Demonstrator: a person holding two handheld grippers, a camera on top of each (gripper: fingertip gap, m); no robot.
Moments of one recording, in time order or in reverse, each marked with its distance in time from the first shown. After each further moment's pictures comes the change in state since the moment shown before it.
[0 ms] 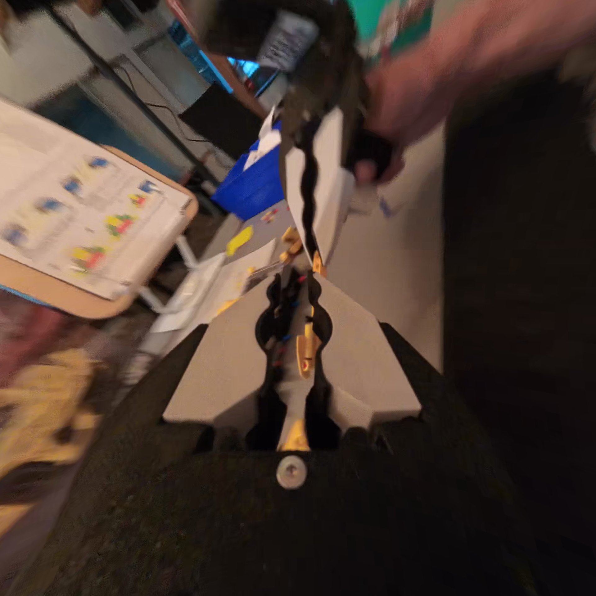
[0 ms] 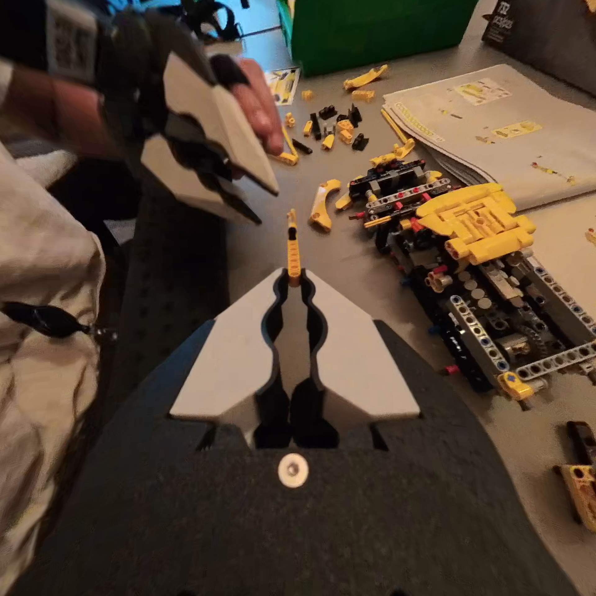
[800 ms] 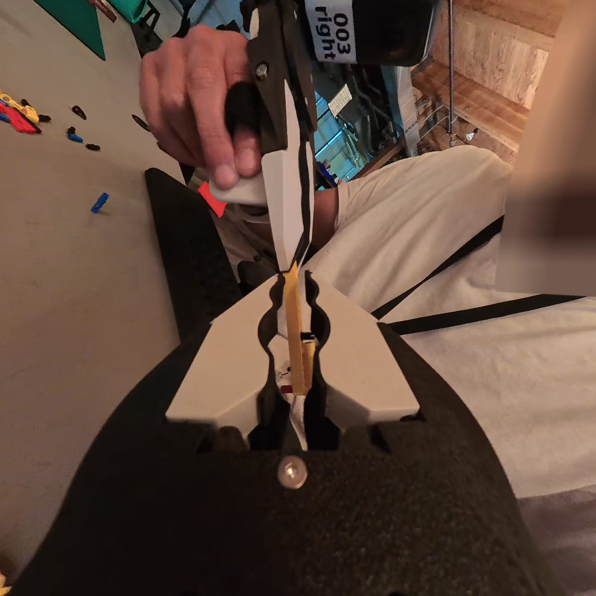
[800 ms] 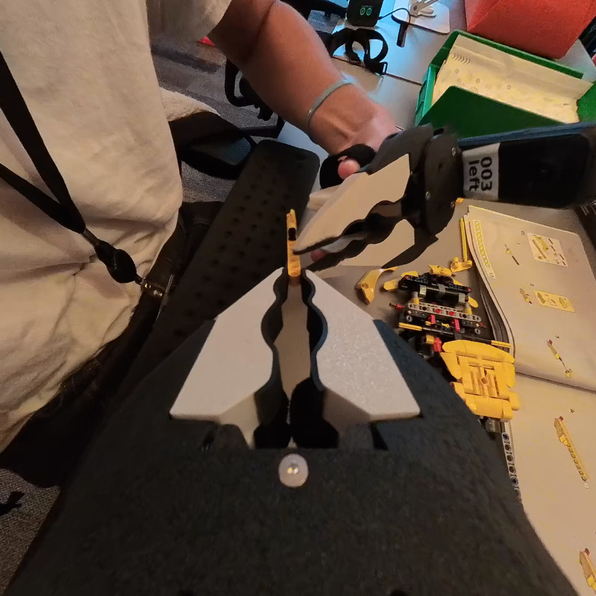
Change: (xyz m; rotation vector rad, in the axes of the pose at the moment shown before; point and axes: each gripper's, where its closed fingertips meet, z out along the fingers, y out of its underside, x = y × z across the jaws) left arm 0.004 -0.046 -0.025 0.127 1.240 -1.313; right arm -0.058 -0.049 -0.009 -0.025 -0.261 -0.435
